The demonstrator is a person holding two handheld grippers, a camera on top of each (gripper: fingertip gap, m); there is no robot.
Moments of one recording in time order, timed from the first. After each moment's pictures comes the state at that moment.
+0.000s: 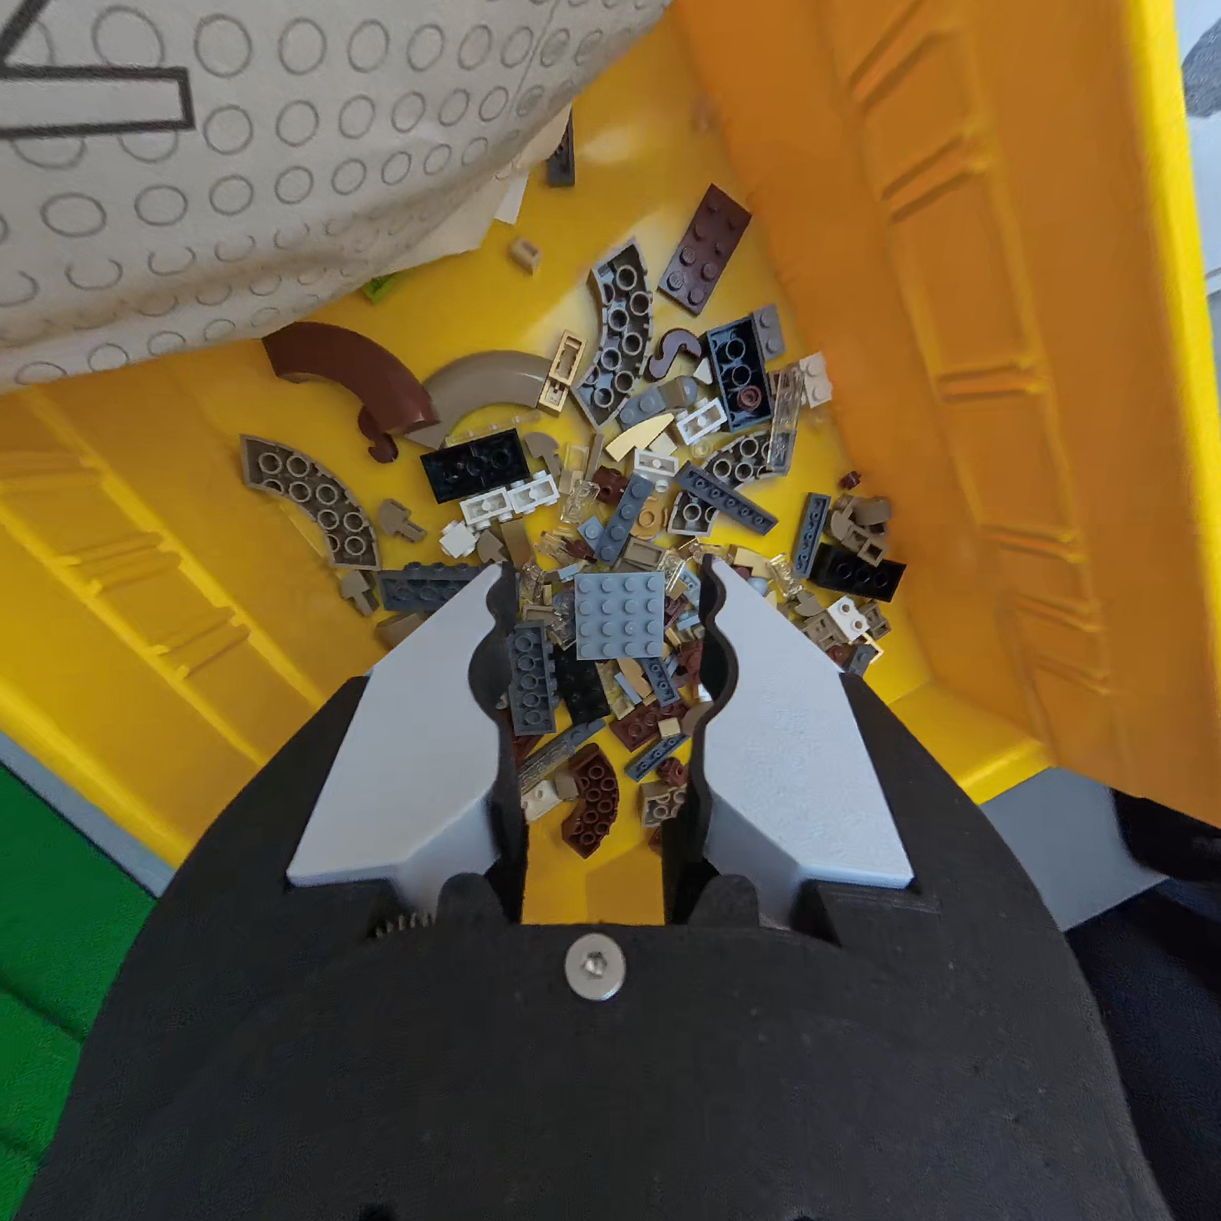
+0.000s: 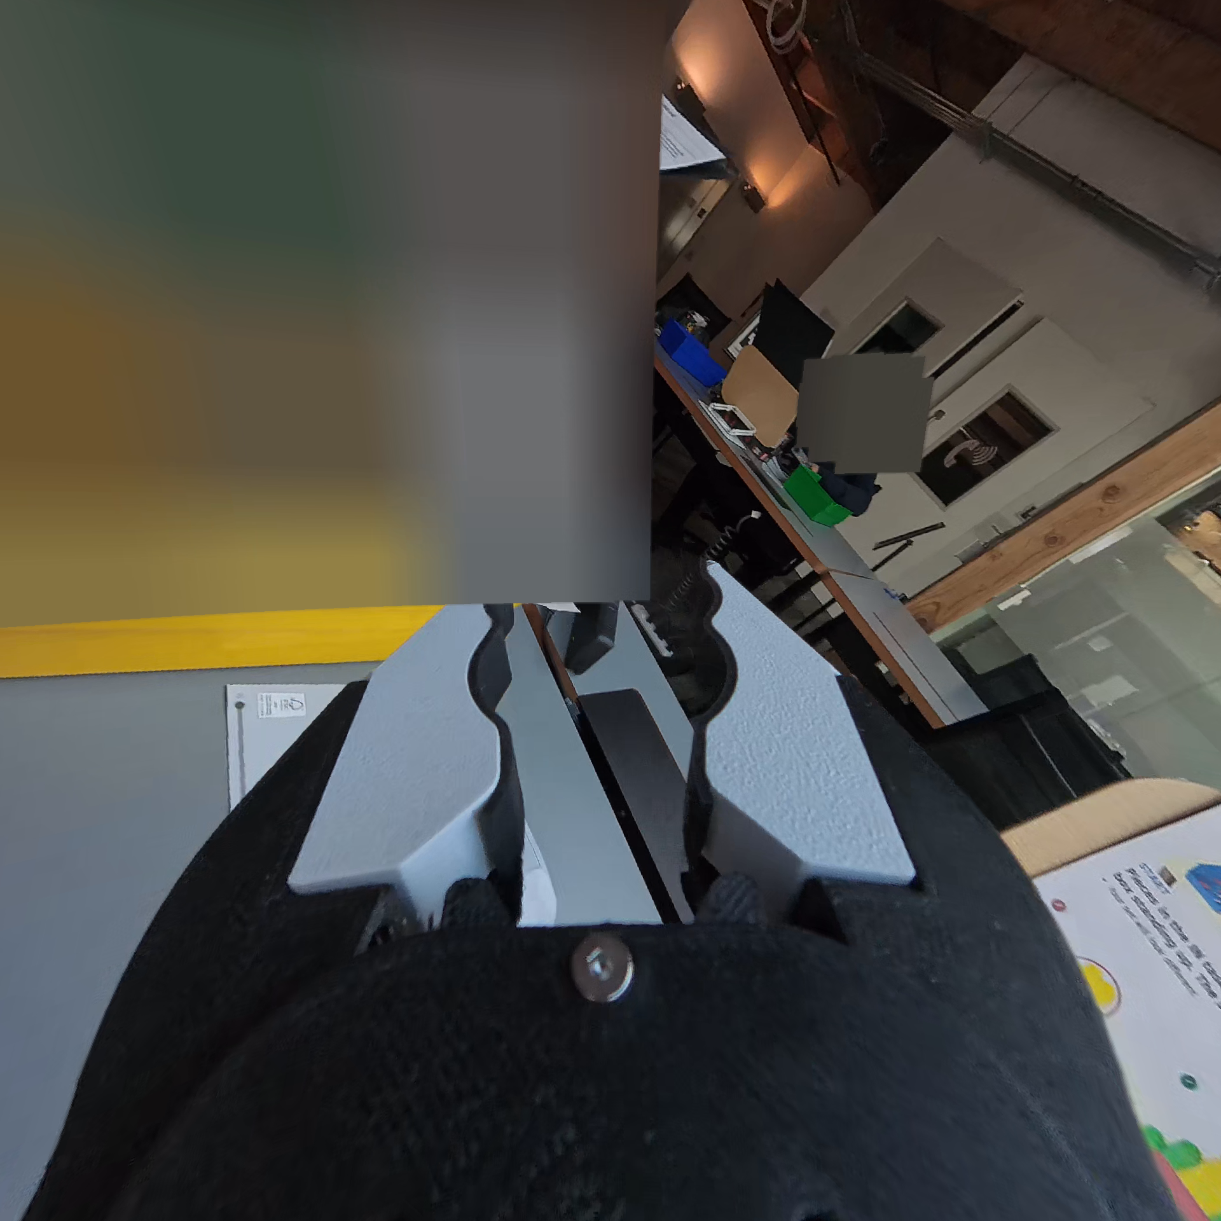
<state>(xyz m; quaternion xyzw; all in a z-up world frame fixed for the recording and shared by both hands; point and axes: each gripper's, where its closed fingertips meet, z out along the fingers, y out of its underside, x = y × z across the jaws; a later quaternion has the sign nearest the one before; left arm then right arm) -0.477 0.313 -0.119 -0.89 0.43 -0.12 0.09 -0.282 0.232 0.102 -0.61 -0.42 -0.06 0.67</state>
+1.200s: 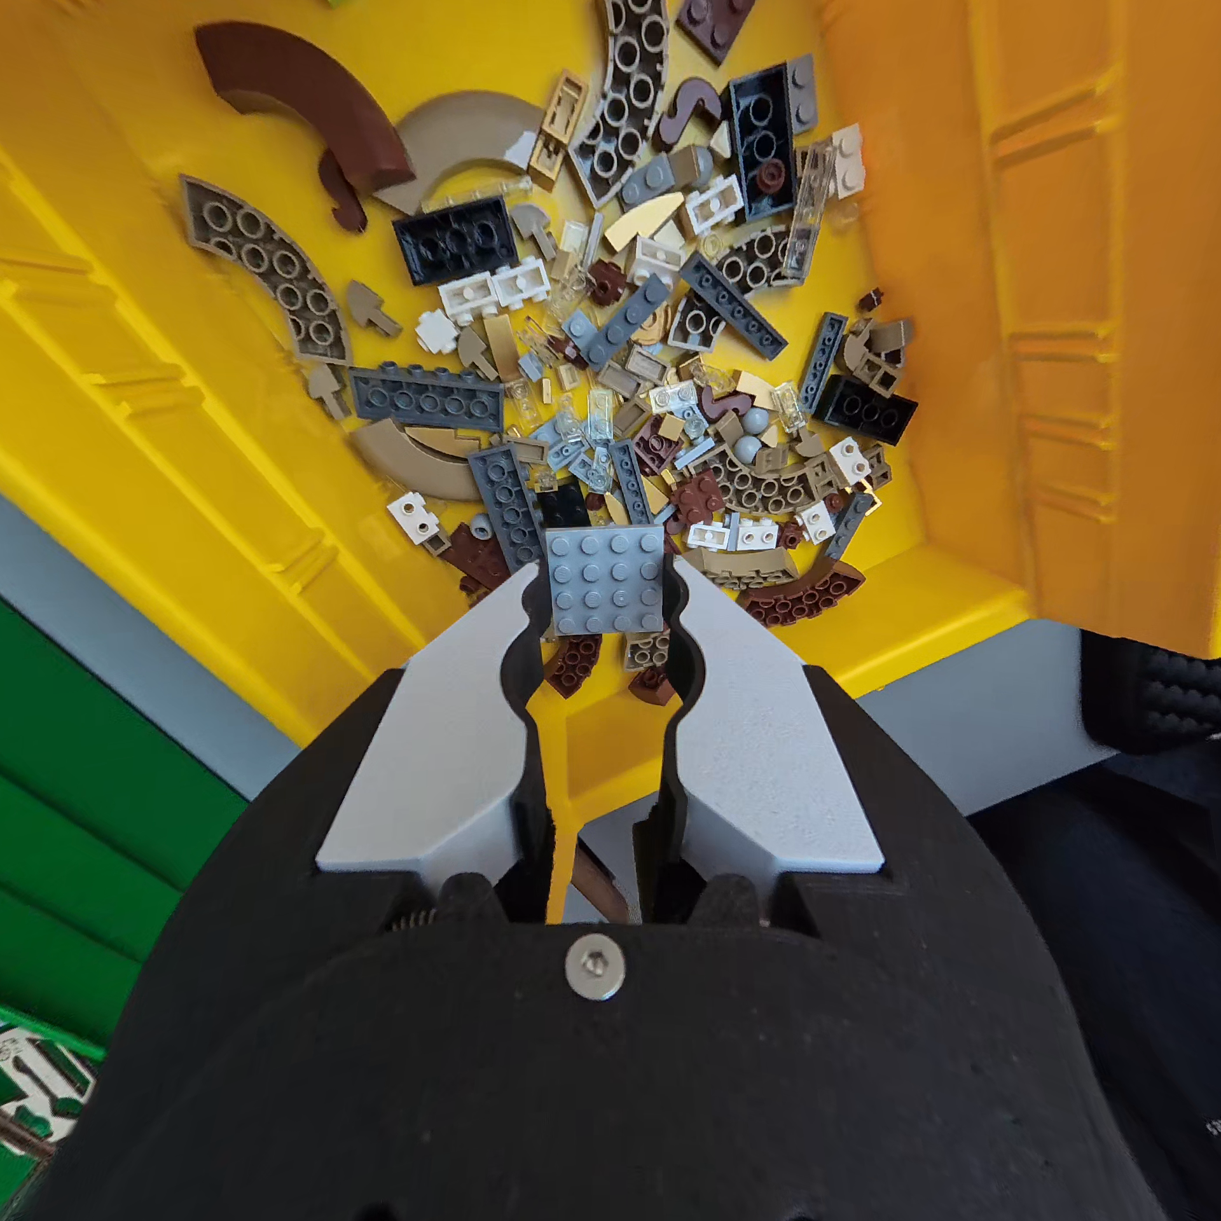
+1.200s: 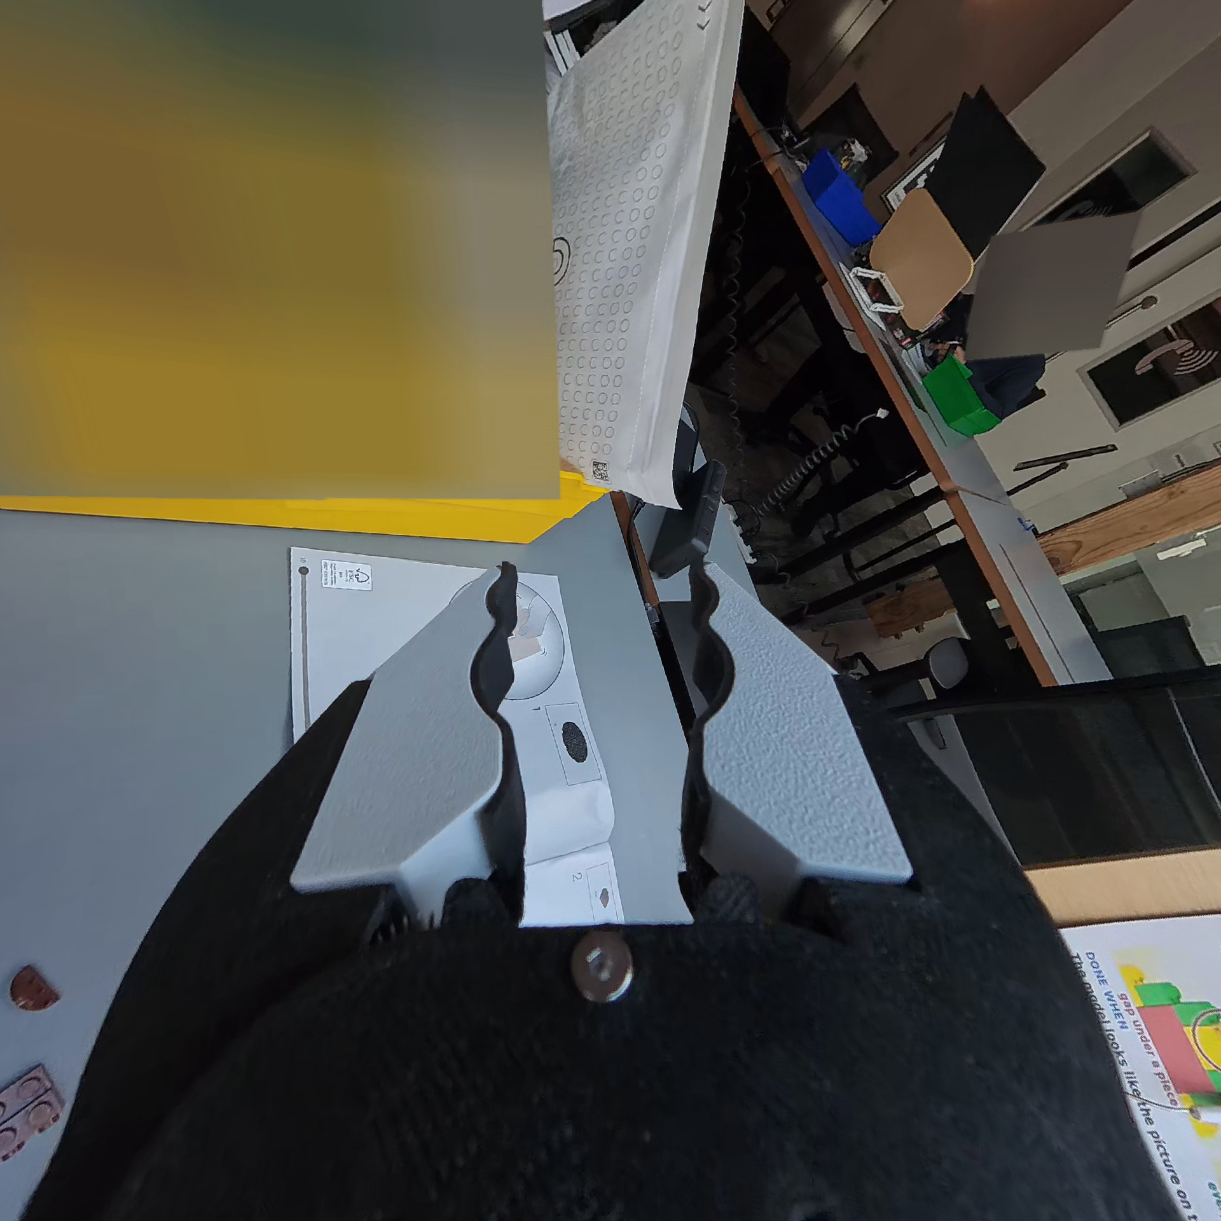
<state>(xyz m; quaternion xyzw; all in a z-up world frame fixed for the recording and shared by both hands) -0.521 0.275 -0.107 -0.91 0.42 -0.07 0.01 -0.285 0.251 0.033 -0.67 -0.48 -0.05 0.56</state>
